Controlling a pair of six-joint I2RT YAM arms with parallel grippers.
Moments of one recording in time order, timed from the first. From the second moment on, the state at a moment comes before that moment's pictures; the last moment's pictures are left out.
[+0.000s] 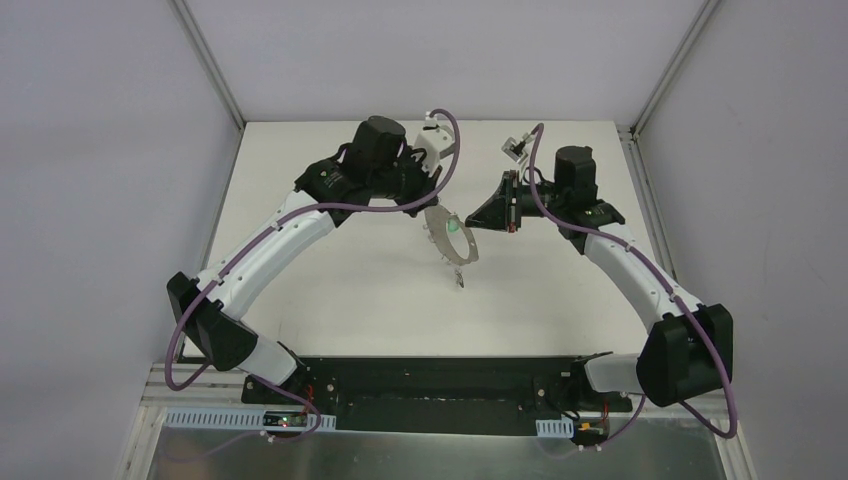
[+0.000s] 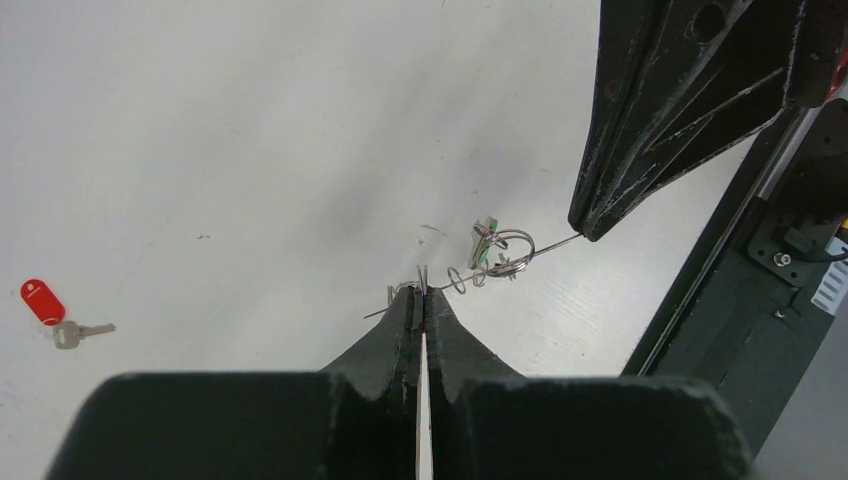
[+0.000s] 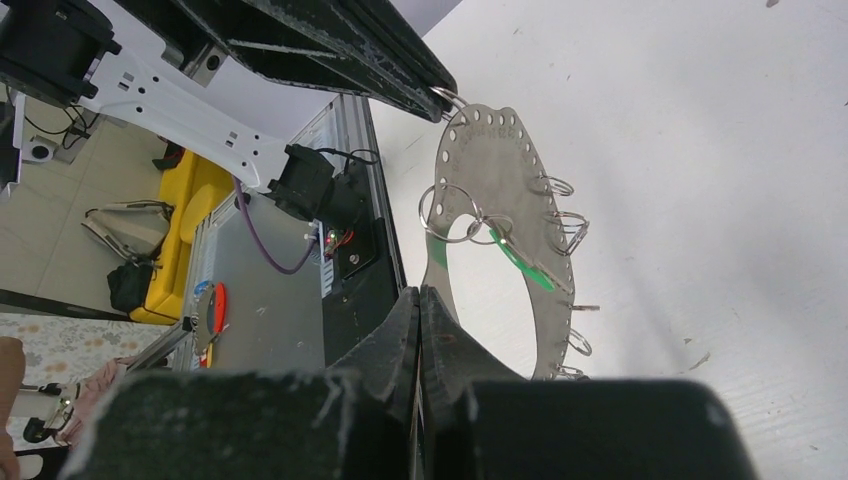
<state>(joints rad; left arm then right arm) -0.70 1.49 1.60 -0.68 0.26 0.09 0.32 1.33 1.03 -0.10 -1.13 0.31</state>
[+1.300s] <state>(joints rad) -0.72 1.51 1.67 -0.74 0.22 0.06 0.30 1.31 1.01 -0.18 -1.12 0.16</state>
